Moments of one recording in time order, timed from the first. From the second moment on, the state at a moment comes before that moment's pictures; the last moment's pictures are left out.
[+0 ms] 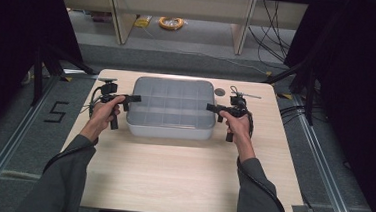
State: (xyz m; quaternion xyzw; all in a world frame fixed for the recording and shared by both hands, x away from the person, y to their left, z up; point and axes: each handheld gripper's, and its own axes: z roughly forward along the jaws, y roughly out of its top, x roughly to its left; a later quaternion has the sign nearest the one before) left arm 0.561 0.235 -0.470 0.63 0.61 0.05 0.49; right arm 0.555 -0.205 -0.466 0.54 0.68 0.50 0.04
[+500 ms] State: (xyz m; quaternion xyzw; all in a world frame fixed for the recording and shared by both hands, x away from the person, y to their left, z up) left arm 0.559 0.234 -0.466 0.61 0.62 0.06 0.48; right arm 0.556 -0.200 -0.465 0.57 0.65 0.50 0.01
